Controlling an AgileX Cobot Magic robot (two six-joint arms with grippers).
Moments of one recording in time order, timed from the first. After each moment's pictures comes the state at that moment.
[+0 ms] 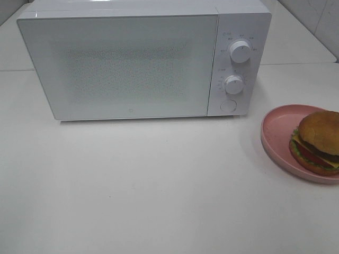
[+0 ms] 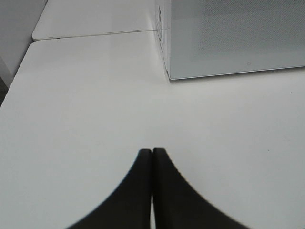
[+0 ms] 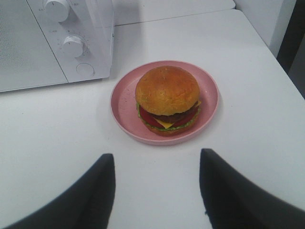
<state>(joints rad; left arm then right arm) 0.00 0.00 -0.50 -0.09 1.04 0.13 0.02 0.00 -0.50 -0.05 1.01 0.10</state>
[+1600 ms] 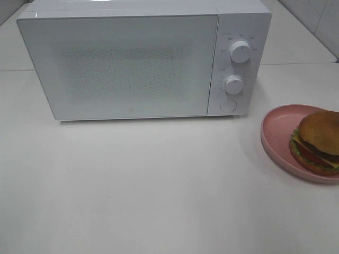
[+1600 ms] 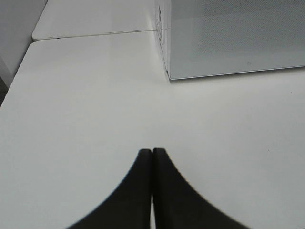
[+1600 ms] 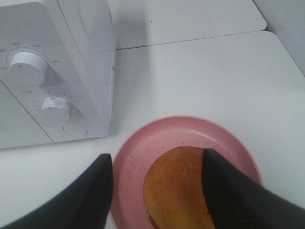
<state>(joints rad) 0.00 0.00 -0.50 -0.09 1.04 0.13 0.02 0.91 -0.54 -0.05 0.18 0.10</state>
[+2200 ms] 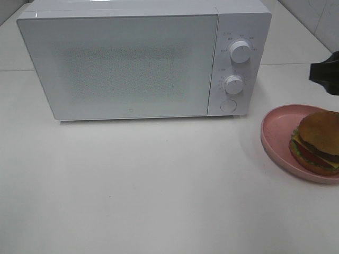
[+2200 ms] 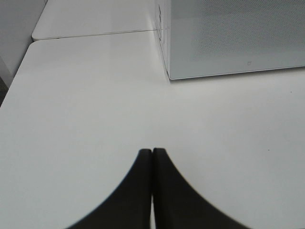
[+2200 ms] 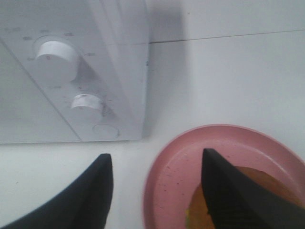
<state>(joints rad) 0.00 0.00 -0.50 -0.09 1.04 0.13 0.15 1.13 -0.54 -0.03 -0.03 0.10</state>
